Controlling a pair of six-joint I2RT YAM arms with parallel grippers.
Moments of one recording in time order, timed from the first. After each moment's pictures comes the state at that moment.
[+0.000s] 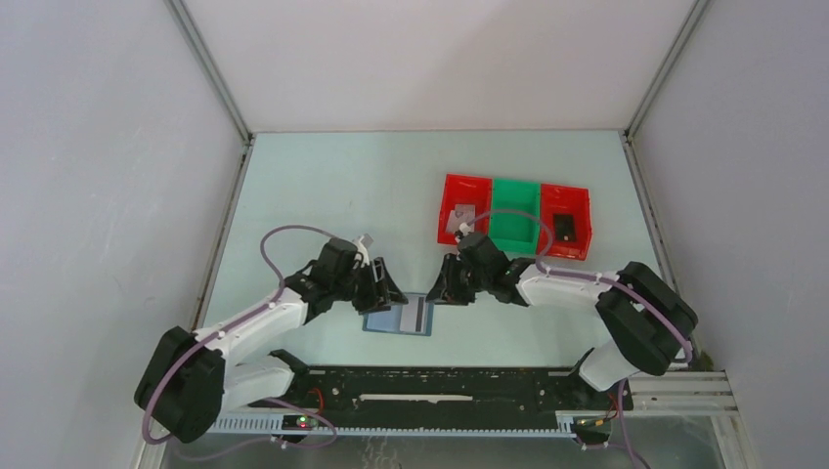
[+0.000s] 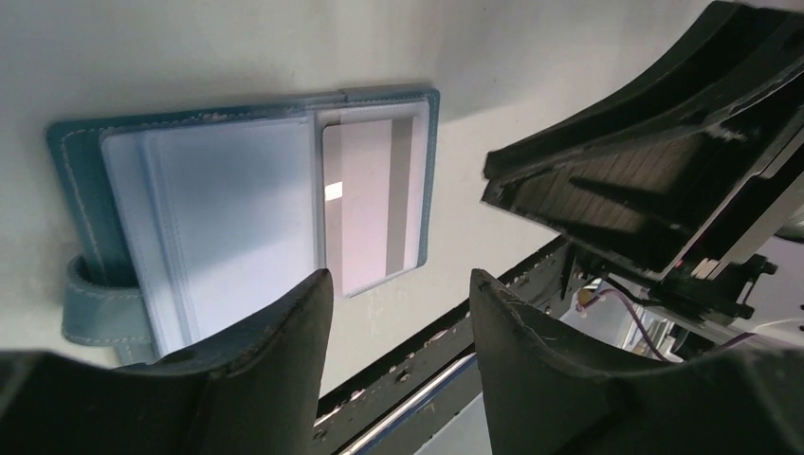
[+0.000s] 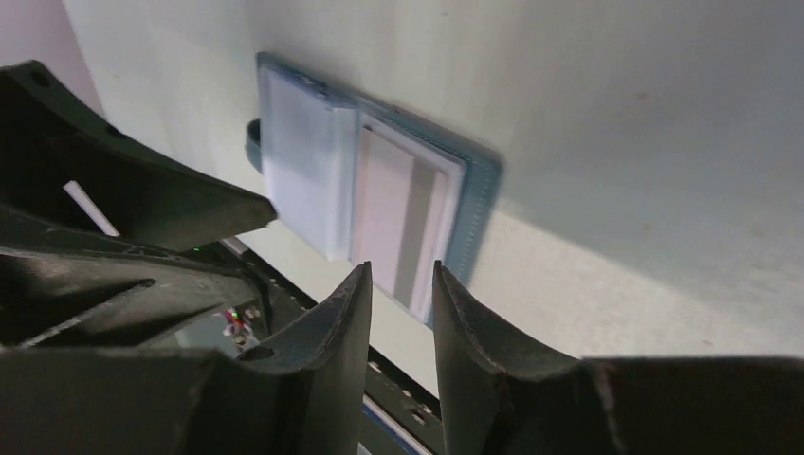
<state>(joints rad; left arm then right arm) -0.54 1.10 0.49 -0.23 0.38 -0.81 0.78 1.51 0.74 -0.05 -0.25 0.92</state>
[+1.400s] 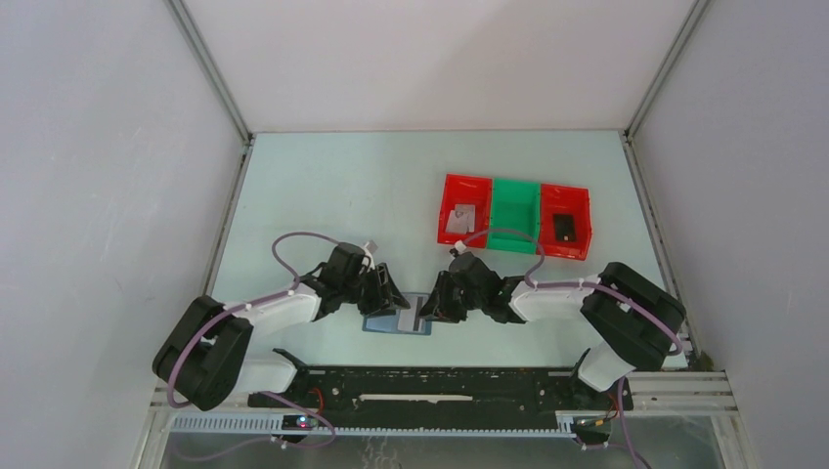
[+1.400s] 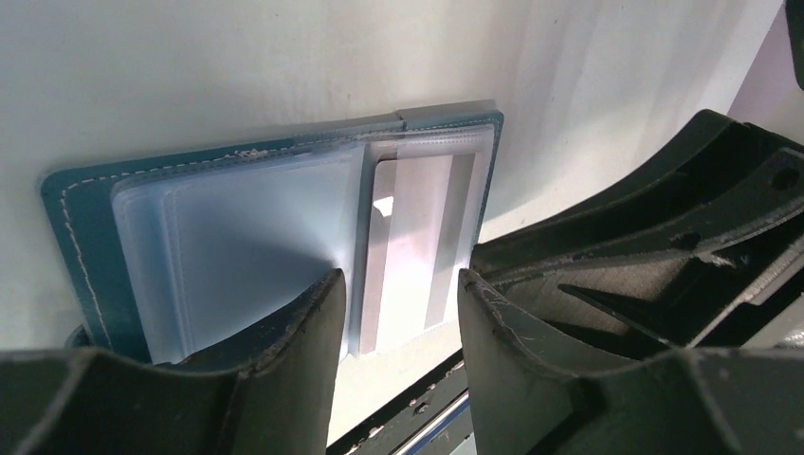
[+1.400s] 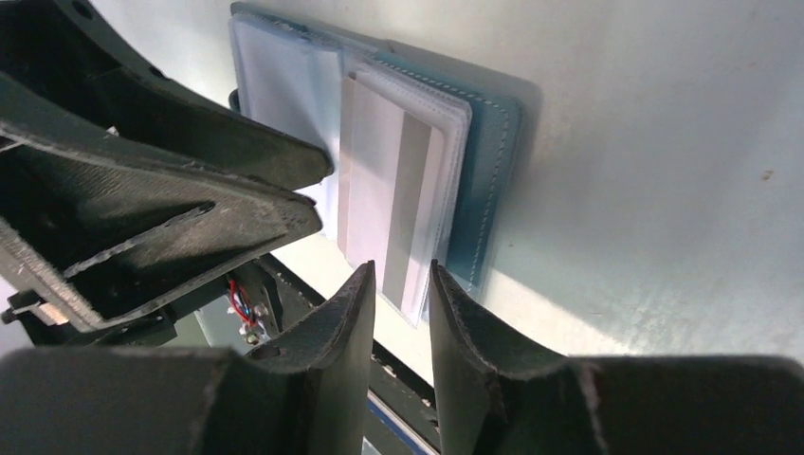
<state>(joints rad) -0.54 1.28 0.44 -0.04 0.40 -0.86 0.91 1.58 0.63 0.18 -0.22 1.12</state>
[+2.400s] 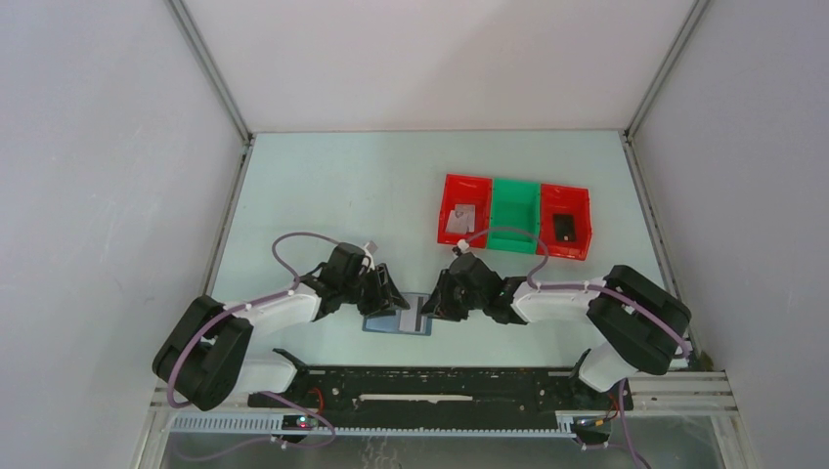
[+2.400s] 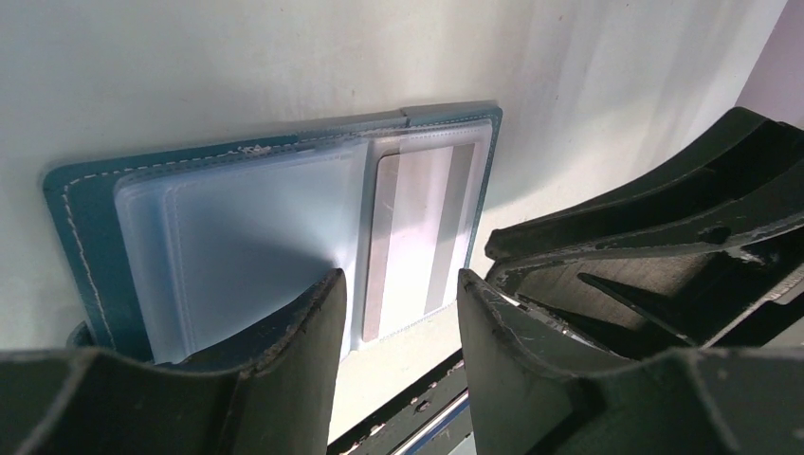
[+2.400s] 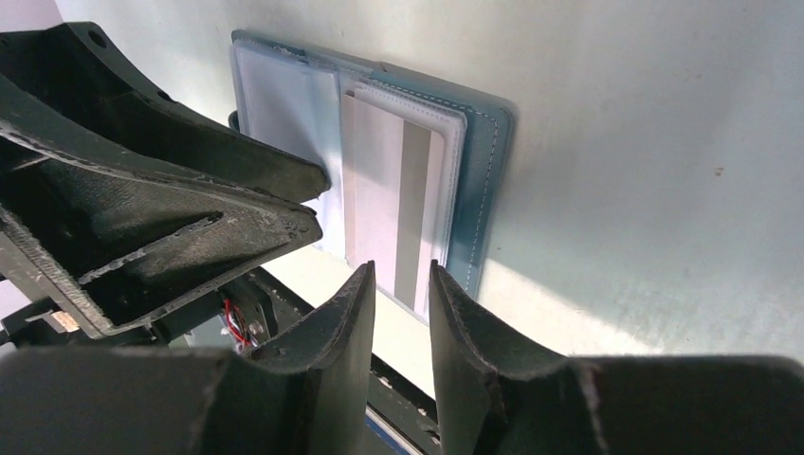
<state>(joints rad) -0.54 1.28 0.44 -0.05 0.40 -0.86 0.93 1.53 0.63 0.14 -0.13 1.12</state>
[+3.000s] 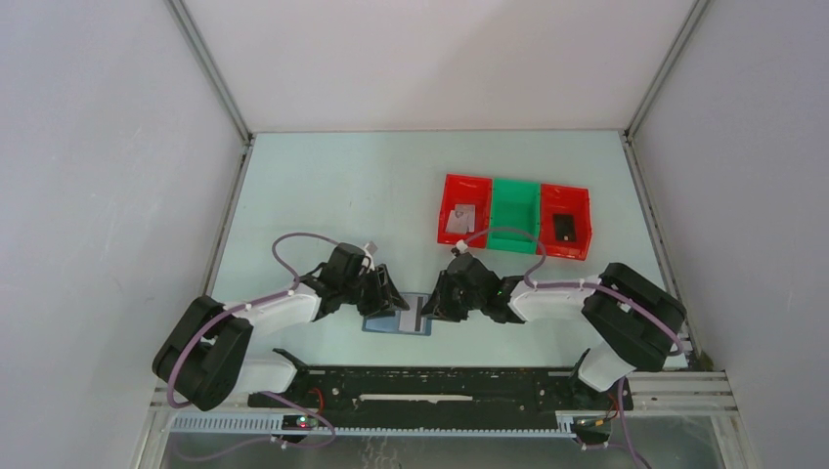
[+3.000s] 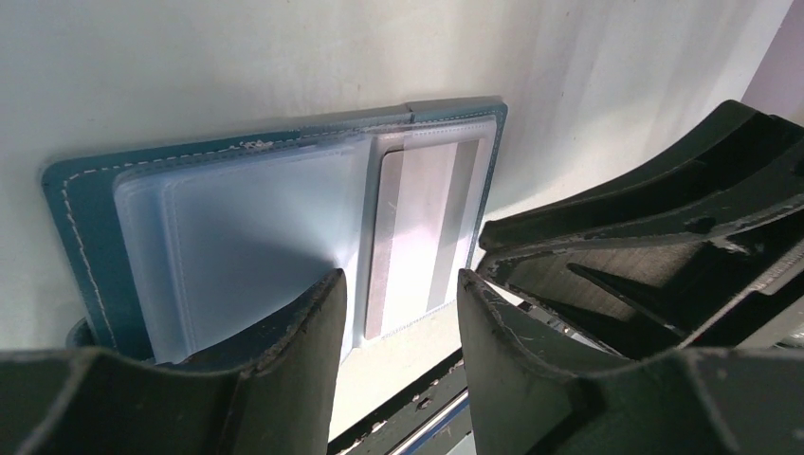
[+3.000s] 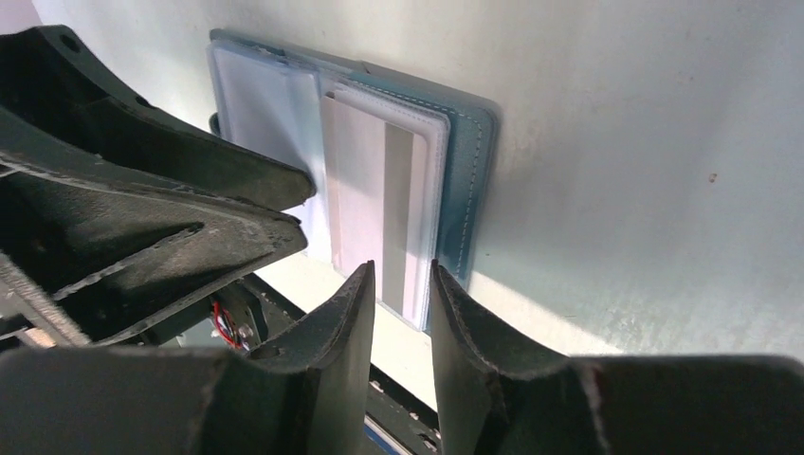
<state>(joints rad) -0.54 1.28 0.44 -0.06 0.40 -0.85 0.93 1.58 0.64 0.14 -0.15 1.11</state>
